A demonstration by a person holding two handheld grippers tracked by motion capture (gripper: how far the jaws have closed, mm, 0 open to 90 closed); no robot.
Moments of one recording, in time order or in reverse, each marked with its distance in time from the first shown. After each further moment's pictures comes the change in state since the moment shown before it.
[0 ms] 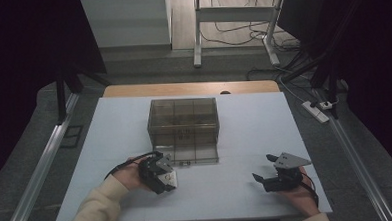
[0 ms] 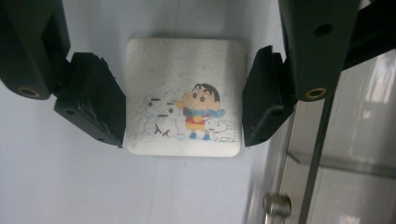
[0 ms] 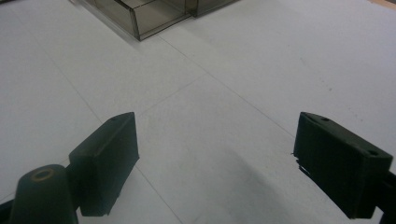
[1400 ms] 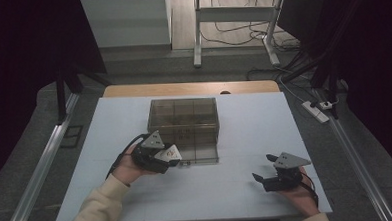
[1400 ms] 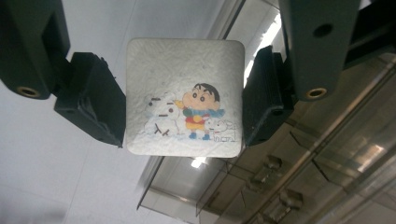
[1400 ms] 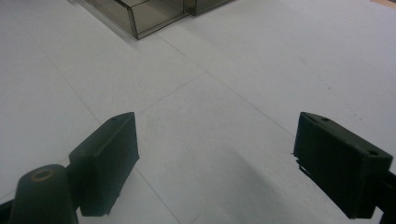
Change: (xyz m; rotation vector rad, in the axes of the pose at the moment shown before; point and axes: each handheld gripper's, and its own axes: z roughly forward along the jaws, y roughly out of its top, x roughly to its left) left arm 0.012 0.010 -0.042 -0.334 0.211 -0.243; right arm 0.000 0.000 0.001 0.004 -0.004 -0.001
